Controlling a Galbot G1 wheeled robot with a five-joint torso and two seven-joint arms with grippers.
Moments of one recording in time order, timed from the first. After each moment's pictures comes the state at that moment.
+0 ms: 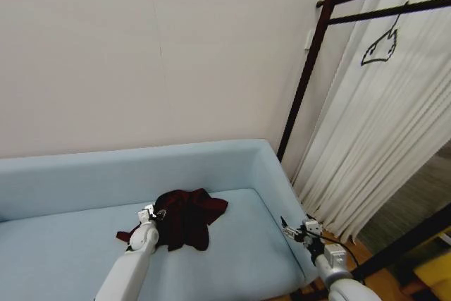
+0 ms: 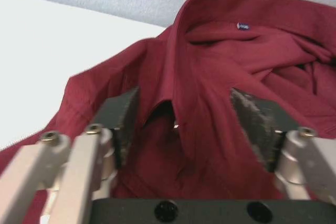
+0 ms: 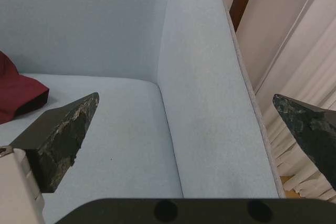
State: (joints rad) left arm 0.90 -1.28 -0.41 -1.27 -0.62 0.36 -0.35; right arm -1.61 1.12 0.64 2.14 0.30 -0.27 0.12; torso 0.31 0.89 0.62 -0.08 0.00
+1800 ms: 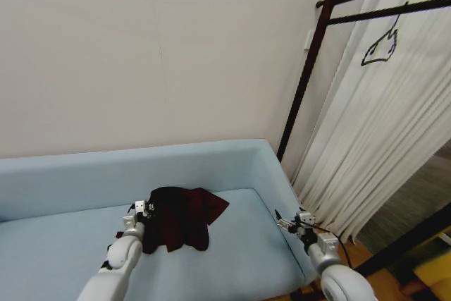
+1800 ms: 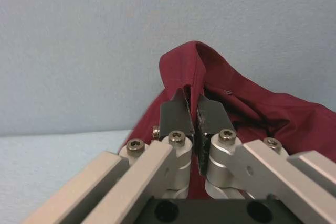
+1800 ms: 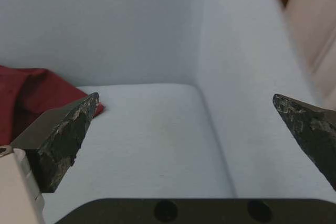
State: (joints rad) left arm 1.19 -1.08 -0.51 -1.72 -0.49 0.23 -0.12; right arm -1.42 1.02 0.49 2.08 0.56 -0.36 0.19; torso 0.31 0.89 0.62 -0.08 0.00
